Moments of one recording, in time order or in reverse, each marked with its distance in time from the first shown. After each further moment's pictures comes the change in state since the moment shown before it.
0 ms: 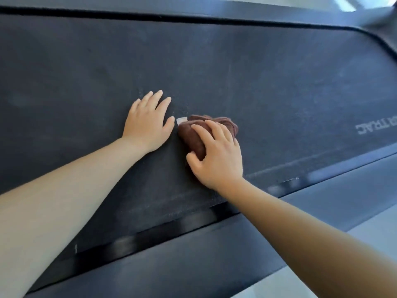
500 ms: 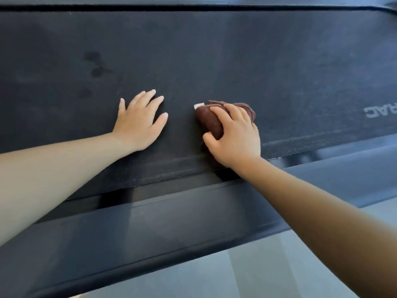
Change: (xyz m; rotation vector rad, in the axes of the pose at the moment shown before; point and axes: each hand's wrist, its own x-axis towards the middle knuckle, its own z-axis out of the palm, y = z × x) left_hand -0.052 0.057 0.001 -0.032 -0.062 -0.126; right_hand -0.019 0.091 -0.028 0.066 0.019 -0.014
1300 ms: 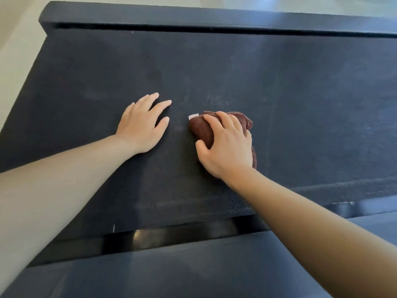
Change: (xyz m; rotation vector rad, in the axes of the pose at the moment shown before) left_hand 0.020 -0.132 -0.035 0.037 0.067 -0.035; right_hand 0.051 -0.131 0.055 0.012 -0.128 -0.098
